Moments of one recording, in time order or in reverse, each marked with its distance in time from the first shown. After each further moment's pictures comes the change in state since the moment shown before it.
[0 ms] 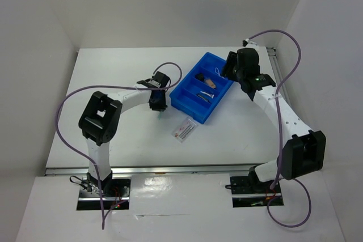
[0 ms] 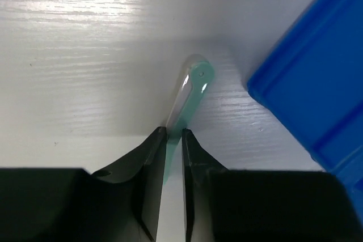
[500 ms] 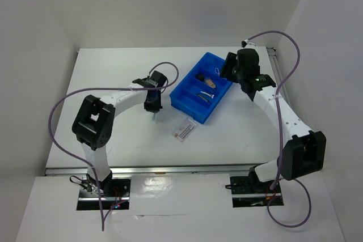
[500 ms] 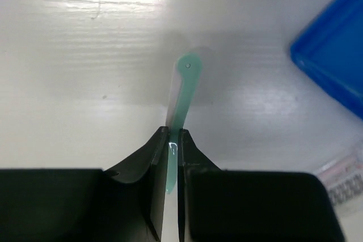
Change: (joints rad) left arm -0.002 -0.066 -0.010 -0.119 -0.072 -0.010; right arm -0.001 -0.011 -0.016 -0.006 -0.049 0.019
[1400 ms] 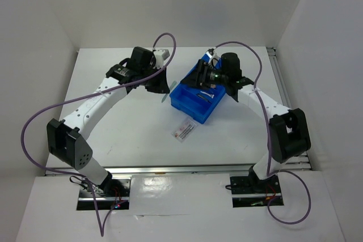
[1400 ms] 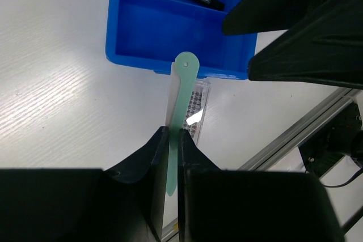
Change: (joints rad) left arm 0.021 -0.312 0.216 -0.096 0.477 0.282; right arm 0.086 0.180 -0.084 0.393 -0.875 0.285
